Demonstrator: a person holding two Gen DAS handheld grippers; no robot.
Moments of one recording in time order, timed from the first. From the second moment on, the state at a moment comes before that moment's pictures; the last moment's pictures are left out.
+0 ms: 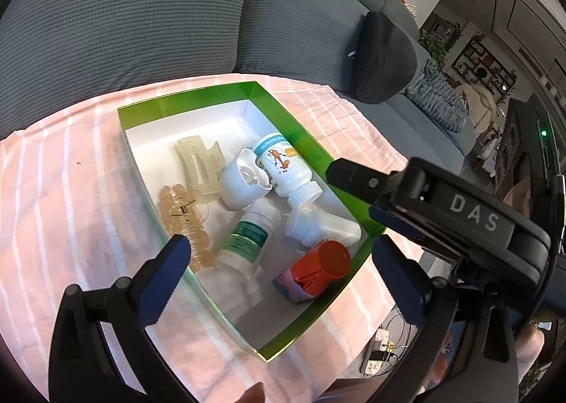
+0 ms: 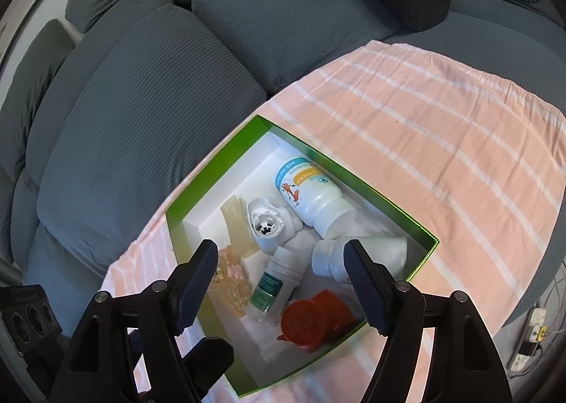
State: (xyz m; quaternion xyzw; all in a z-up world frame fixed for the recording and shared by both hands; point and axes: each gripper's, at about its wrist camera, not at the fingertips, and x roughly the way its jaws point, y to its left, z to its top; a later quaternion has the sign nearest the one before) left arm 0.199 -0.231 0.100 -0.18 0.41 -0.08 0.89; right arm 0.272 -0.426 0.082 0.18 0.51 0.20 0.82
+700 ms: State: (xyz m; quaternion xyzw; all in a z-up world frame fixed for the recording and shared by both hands) left arm 0.195 -0.231 0.098 -0.17 0.41 -0.06 0.89; right arm 0.270 -0.425 0.086 0.18 0.50 0.20 0.83
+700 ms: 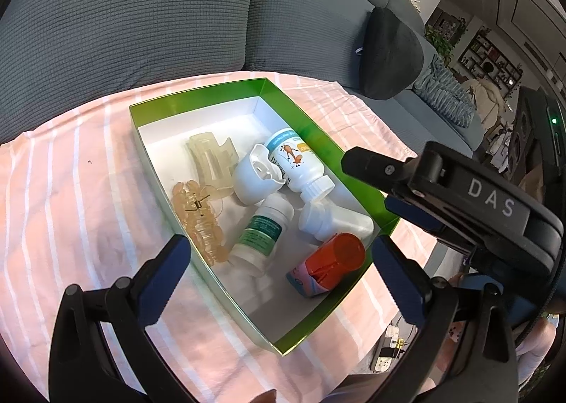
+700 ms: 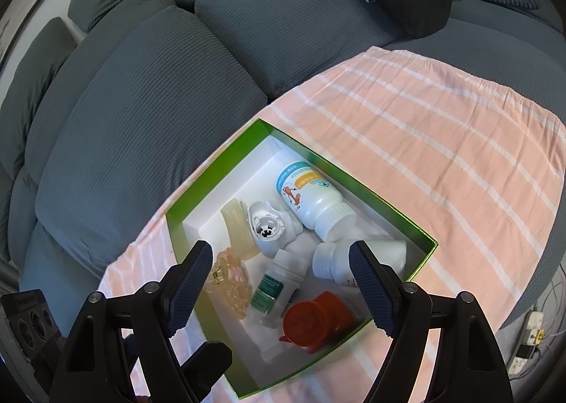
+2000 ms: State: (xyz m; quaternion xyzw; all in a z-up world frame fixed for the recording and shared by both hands) left arm 0.194 -0.231 0.092 -0.17 0.42 -0.05 0.89; right arm 0.274 -0.424 0.086 0.17 0.50 0.19 0.83
